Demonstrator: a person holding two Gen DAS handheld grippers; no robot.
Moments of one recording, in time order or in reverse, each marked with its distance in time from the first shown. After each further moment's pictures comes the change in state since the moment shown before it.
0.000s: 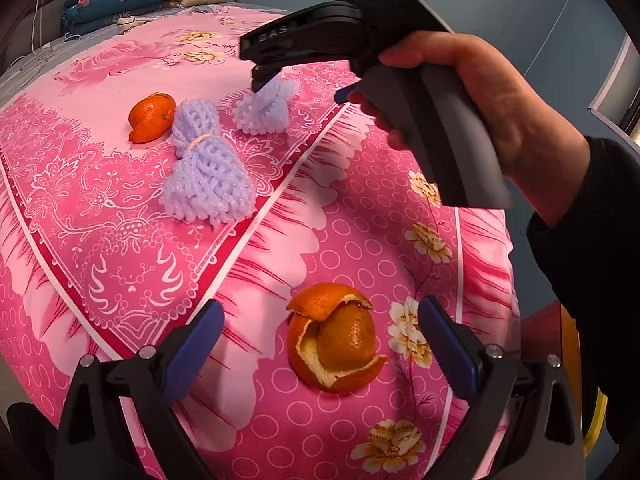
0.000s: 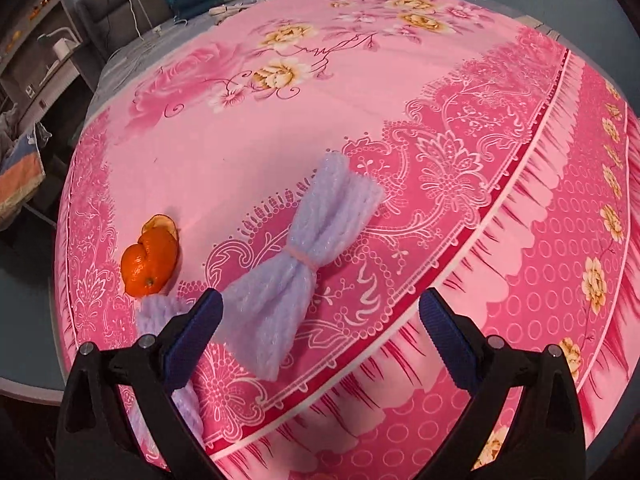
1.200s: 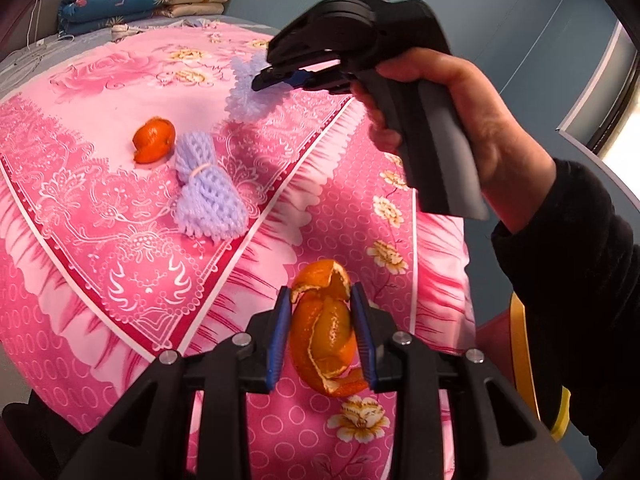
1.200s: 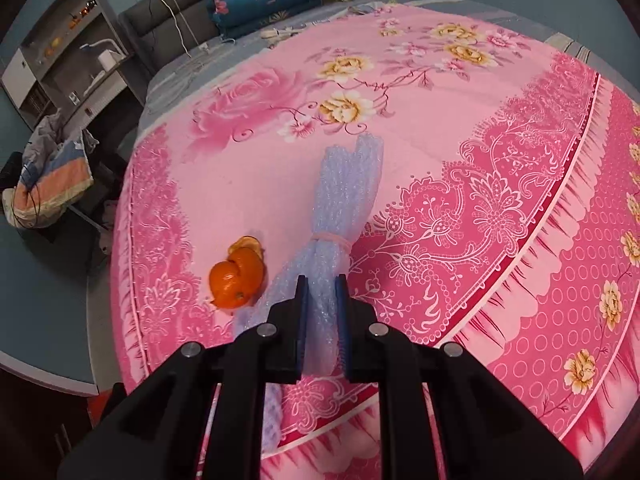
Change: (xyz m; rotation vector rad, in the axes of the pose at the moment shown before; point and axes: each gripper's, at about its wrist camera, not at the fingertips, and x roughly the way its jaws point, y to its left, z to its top) left arm -0.051 0.007 0.007 -0.018 -0.072 -0.113; right arm -0.065 0.027 0.005 -0.032 -0.104 0.180
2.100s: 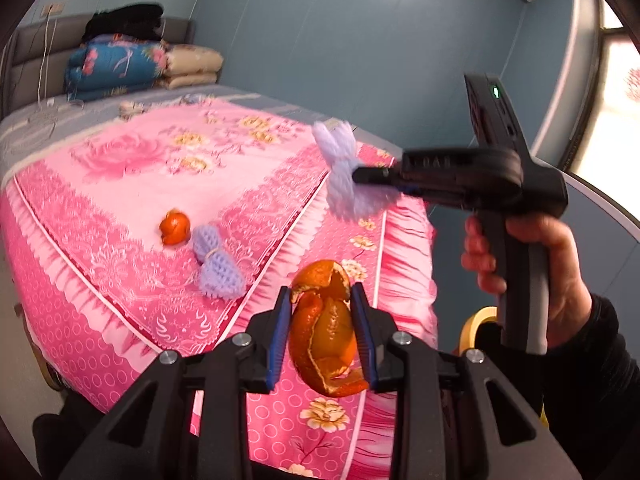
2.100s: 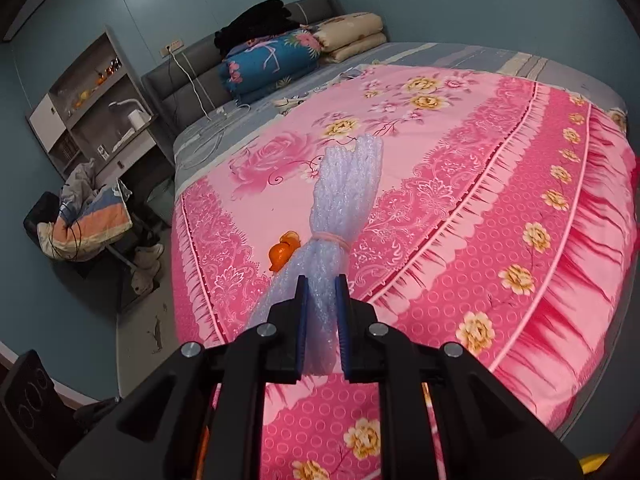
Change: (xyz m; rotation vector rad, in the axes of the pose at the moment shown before) left arm -0.110 -0.051 0.000 0.101 -0.232 0.027; right arm -0.191 -0.008 -0.107 0.096 -0.224 0.047
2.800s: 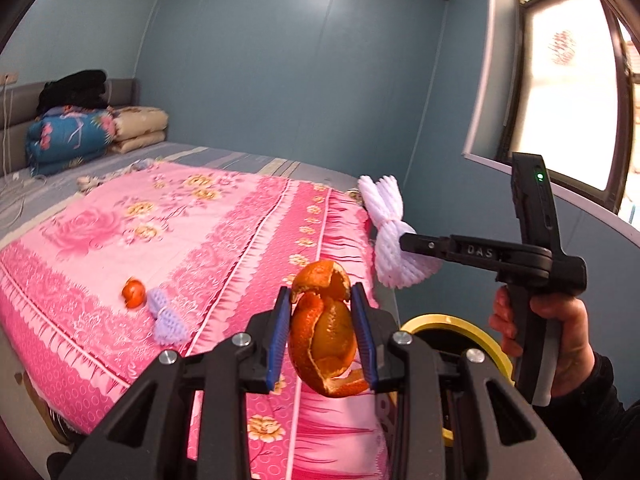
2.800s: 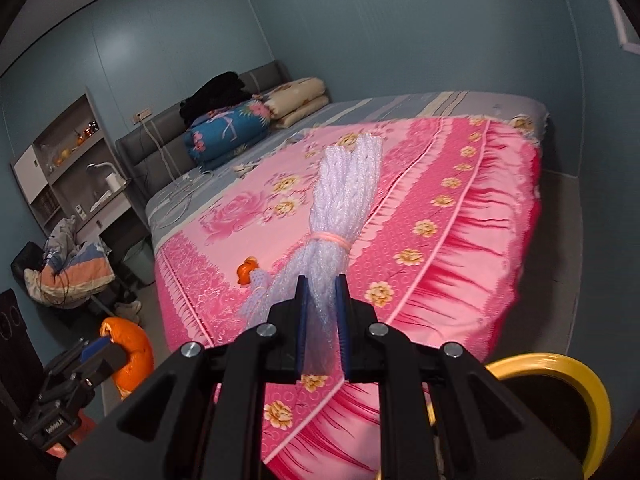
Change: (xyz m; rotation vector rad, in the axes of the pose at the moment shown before) left arm -0.060 -0.098 0.009 0.188 -0.119 -0.114; right arm -0.194 -0.027 -0.101 0.088 -0.261 -0.183
